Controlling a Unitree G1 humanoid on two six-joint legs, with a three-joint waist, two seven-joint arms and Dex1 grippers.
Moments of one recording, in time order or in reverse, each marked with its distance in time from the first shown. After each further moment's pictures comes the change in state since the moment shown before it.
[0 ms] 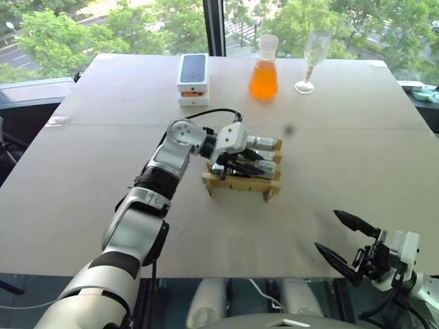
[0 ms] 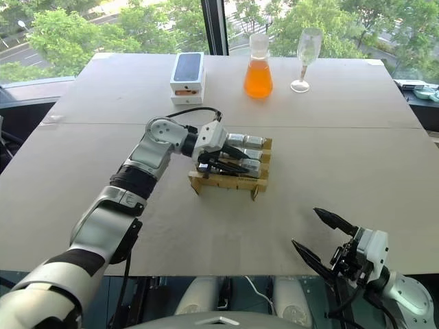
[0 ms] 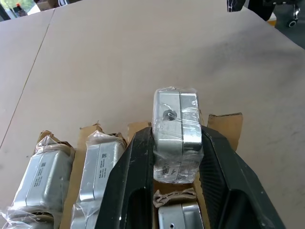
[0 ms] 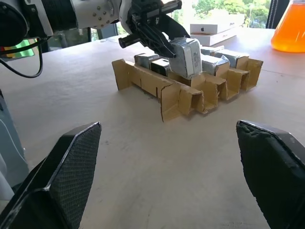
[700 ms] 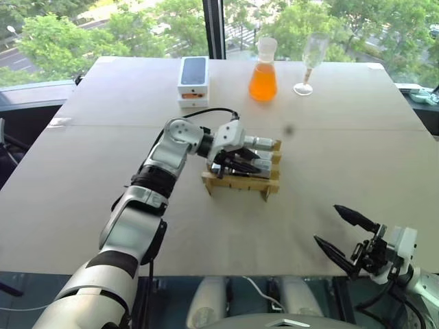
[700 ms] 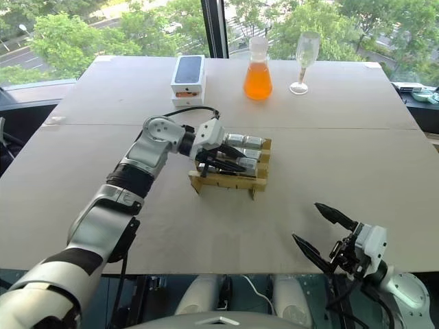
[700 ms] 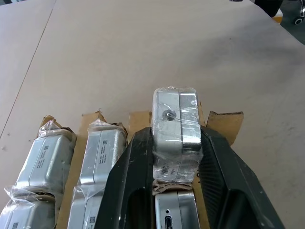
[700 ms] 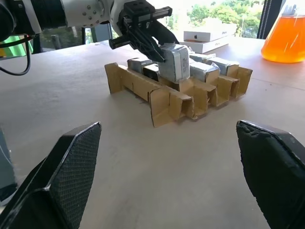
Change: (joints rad) left arm -0.006 0.021 0.003 -0.010 0.019 0.082 0.011; right arm -0.062 0.014 0.000 0.037 -0.018 0.000 -0.018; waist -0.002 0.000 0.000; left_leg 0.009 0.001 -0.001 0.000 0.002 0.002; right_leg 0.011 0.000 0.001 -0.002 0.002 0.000
